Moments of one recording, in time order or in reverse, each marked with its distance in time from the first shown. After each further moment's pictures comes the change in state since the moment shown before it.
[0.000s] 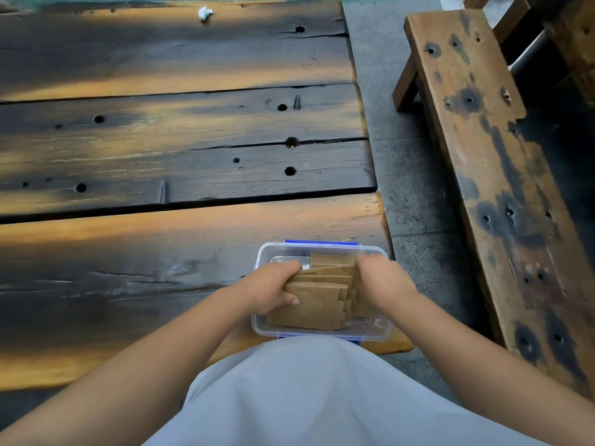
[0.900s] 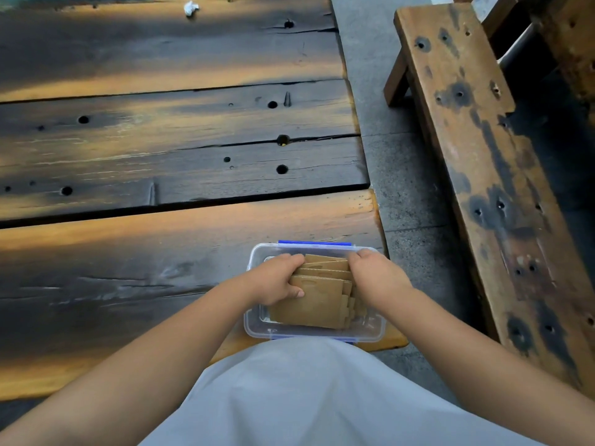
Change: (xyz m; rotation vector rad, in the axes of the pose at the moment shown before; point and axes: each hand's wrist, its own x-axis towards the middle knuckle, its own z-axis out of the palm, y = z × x) left_hand 0.025 0.008 -0.002 -0.016 -0.076 0.041; right_hand -0.002 0.001 -0.002 -0.067 -0.004 -0.078
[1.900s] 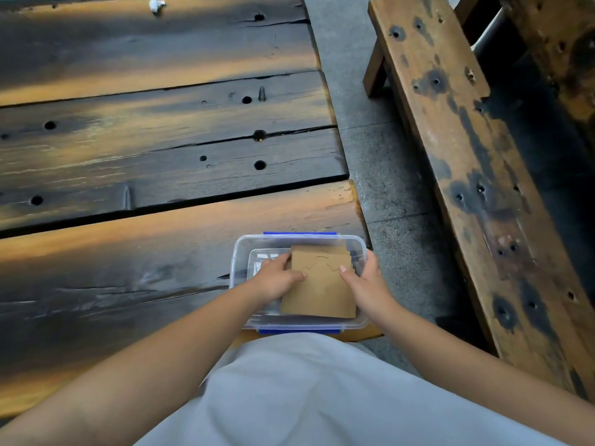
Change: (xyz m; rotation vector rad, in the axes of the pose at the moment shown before) left_hand 0.019 0.026 0.036 -0.758 0.099 -0.371; right_hand -0.025 0.012 0.051 1.283 0.141 0.432
